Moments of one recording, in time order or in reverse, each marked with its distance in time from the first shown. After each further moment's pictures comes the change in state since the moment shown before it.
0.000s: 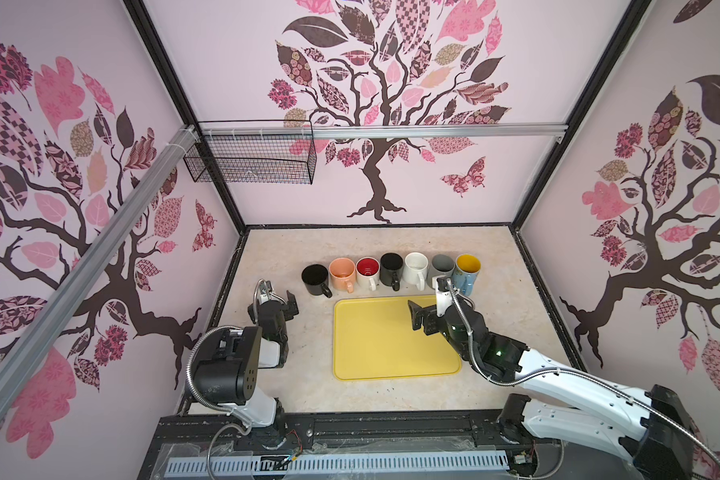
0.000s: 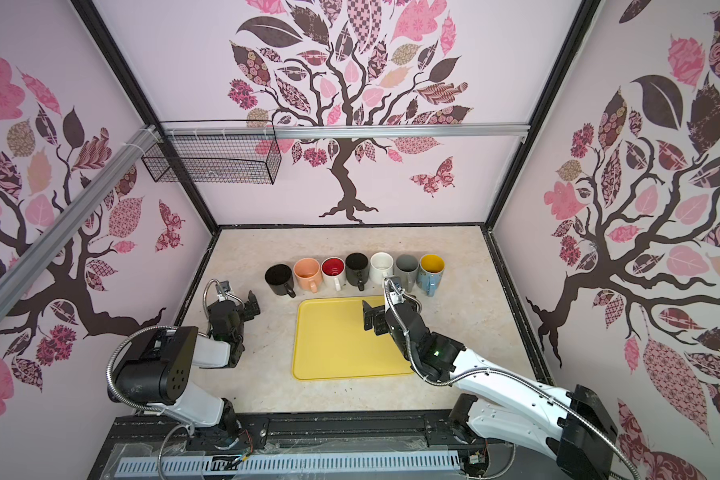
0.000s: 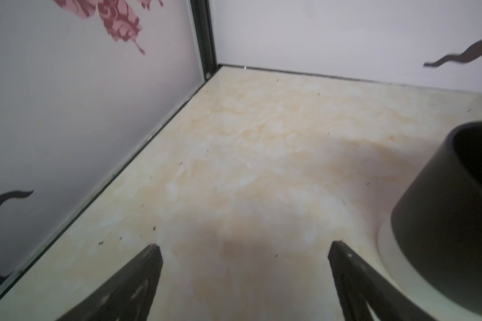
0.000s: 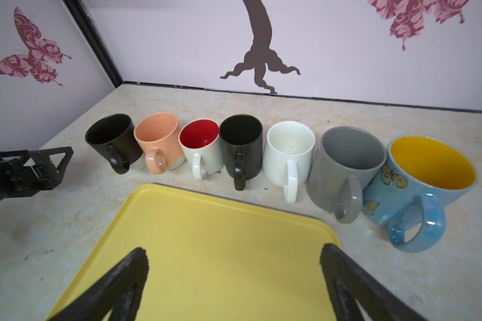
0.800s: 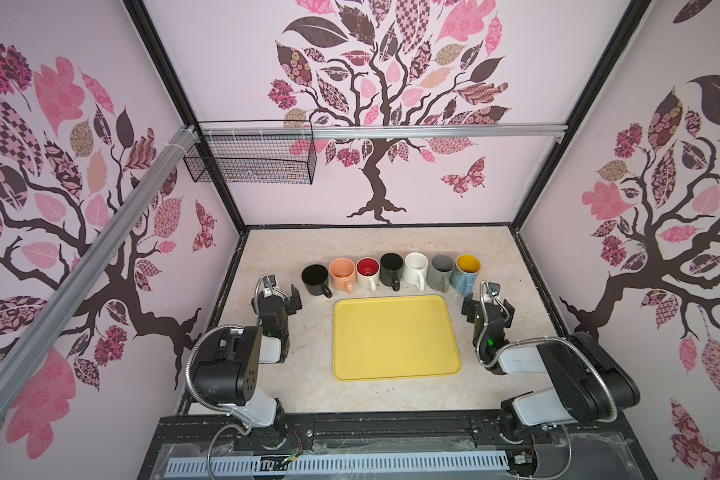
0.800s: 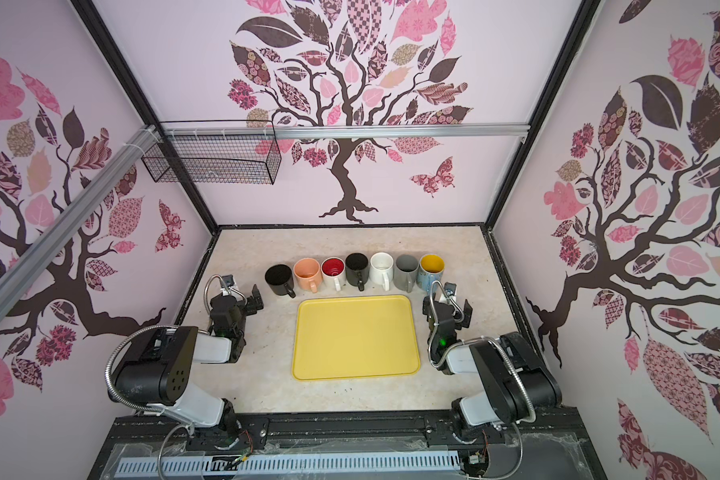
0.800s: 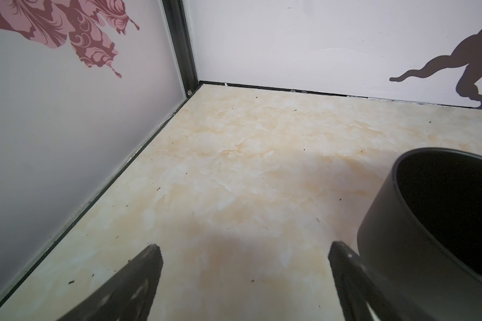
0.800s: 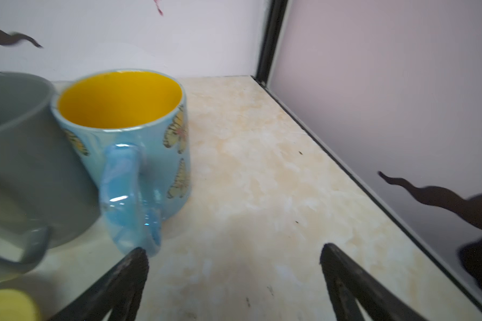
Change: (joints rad) left arm -0.017 -0.005 0.048 -0.042 0.032 0.025; right arm -0.677 0.479 -0.435 0.997 0.051 -0.203
